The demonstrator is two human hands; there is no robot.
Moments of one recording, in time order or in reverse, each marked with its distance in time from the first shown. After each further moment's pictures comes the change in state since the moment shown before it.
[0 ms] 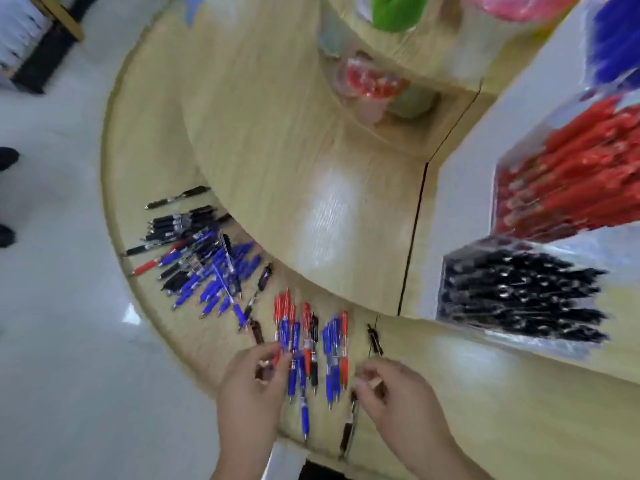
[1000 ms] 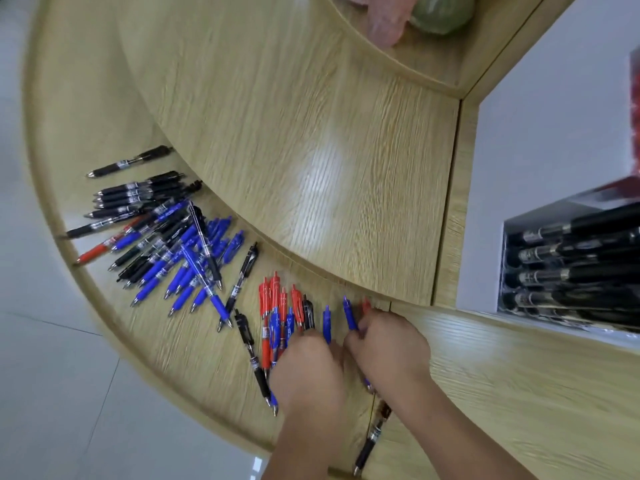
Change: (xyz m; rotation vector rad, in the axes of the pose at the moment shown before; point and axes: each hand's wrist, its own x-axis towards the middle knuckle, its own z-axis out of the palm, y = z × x) left_hand 0.043 -0.016 0.106 0.704 -0.234 0.006; right_hand 0.100 0.020 0.062 -0.427 -0.005 0.212
